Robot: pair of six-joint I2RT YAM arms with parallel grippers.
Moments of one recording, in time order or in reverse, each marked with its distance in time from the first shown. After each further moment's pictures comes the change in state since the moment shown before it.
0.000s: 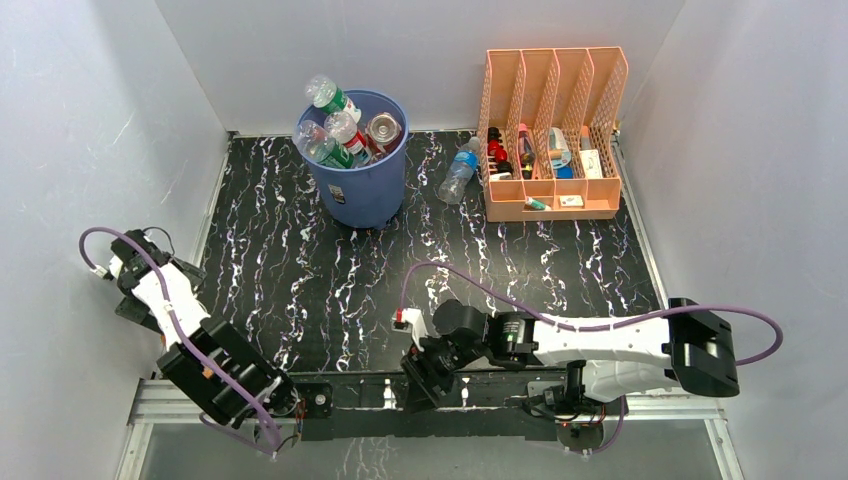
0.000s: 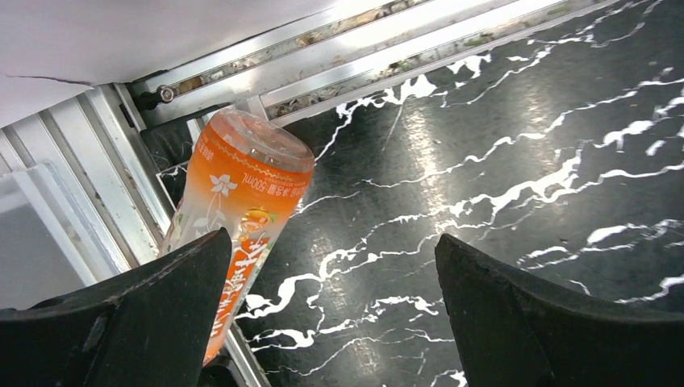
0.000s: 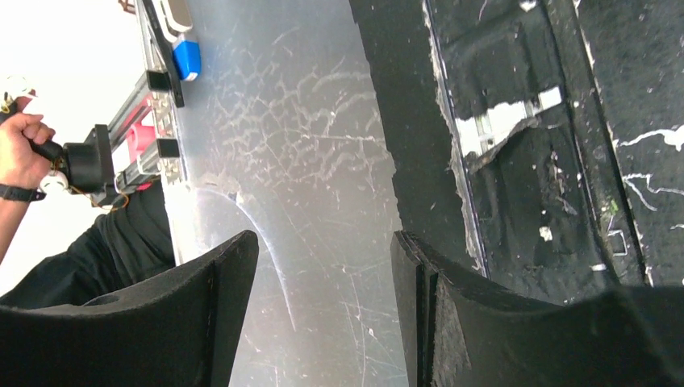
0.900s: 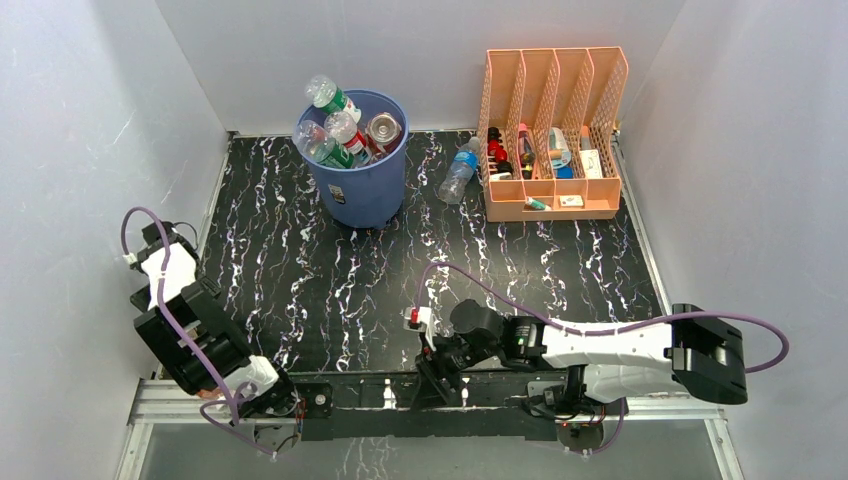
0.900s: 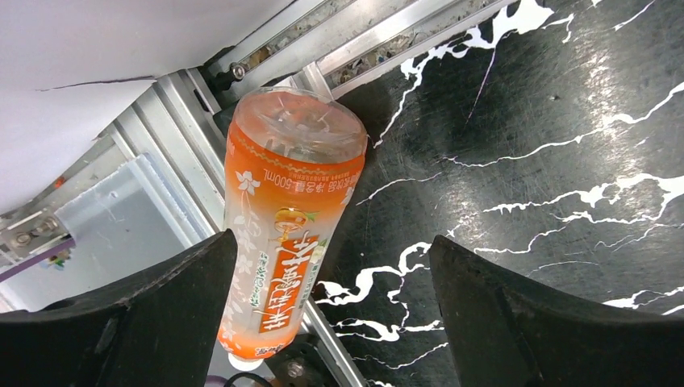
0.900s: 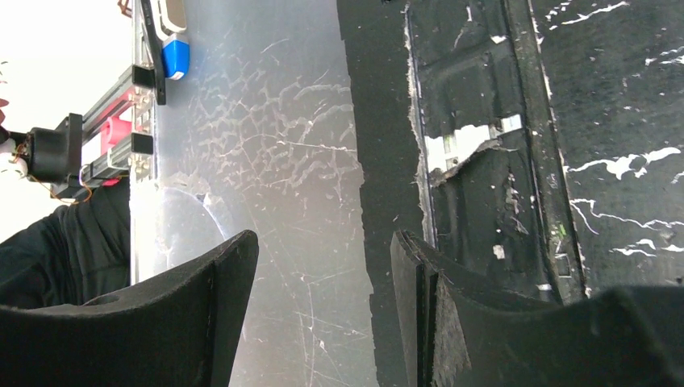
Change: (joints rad) left arm -0.129 0.216 0.028 -0.092 -0.249 0.118; right arm -0.051 -0.054 -0.170 0.215 -0.047 -0.105
